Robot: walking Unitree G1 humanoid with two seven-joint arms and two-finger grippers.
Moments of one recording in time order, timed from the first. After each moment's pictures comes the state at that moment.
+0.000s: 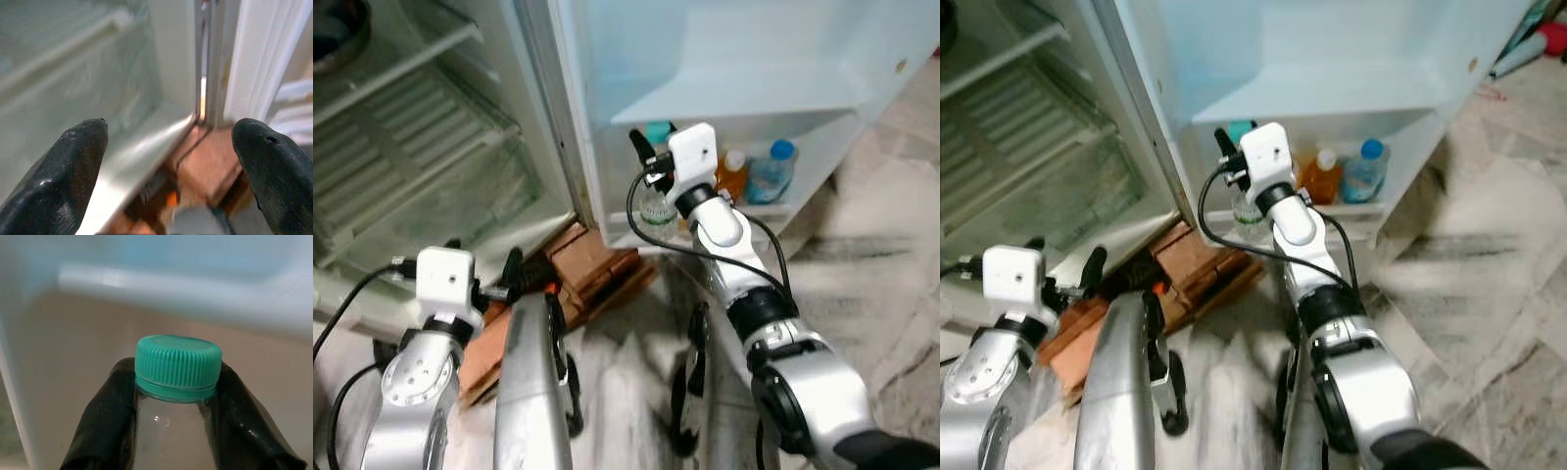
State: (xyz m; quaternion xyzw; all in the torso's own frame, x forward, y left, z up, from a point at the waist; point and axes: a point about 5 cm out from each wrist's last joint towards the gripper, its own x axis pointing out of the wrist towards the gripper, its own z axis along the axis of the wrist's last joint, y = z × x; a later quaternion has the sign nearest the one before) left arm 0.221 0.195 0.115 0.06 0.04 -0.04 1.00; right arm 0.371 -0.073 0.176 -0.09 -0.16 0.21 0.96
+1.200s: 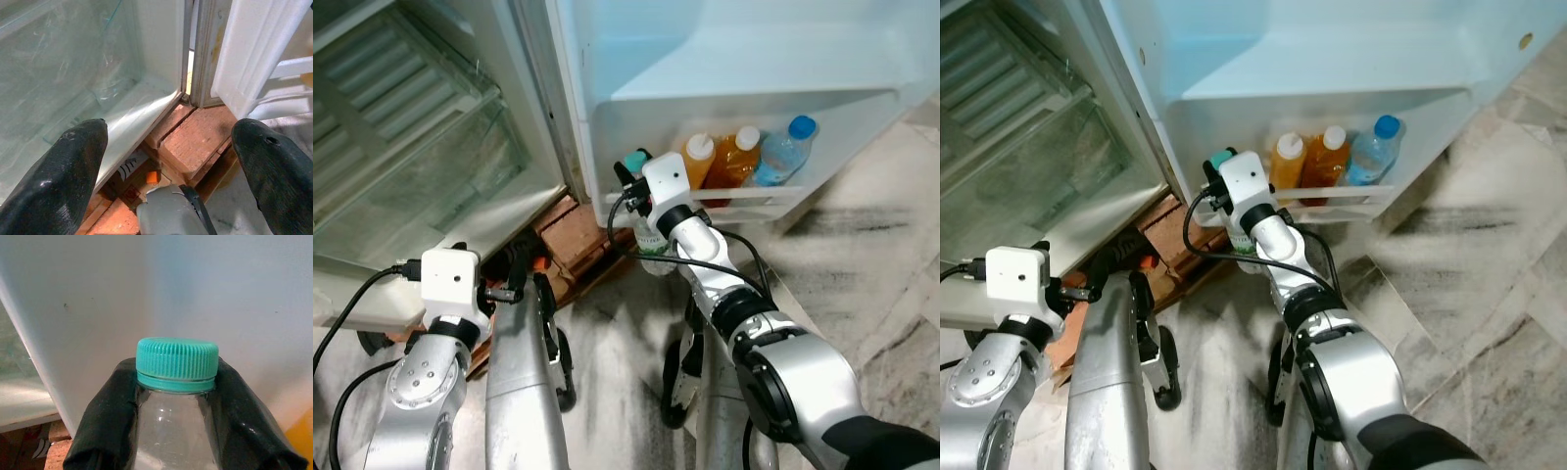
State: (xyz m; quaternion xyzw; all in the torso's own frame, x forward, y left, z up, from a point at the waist) left arm 0.220 0.184 0.126 0.04 0.04 -0.04 1.00; right arm 0.367 -0.052 0.142 -0.09 -0.10 0.24 0.96
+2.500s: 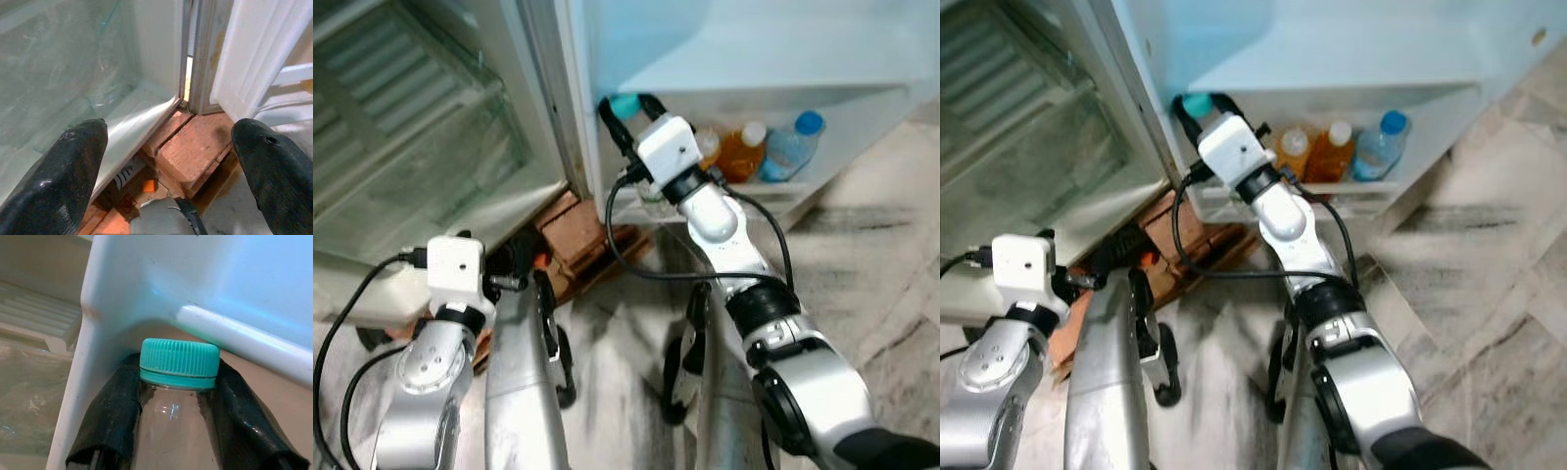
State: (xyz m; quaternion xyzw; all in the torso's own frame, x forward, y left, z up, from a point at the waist) left arm 0.233 0.180 0.129 0.04 0.02 -0.04 1.00; right arm 0.349 -0.044 0.223 -0.19 -0.33 0.27 0.88
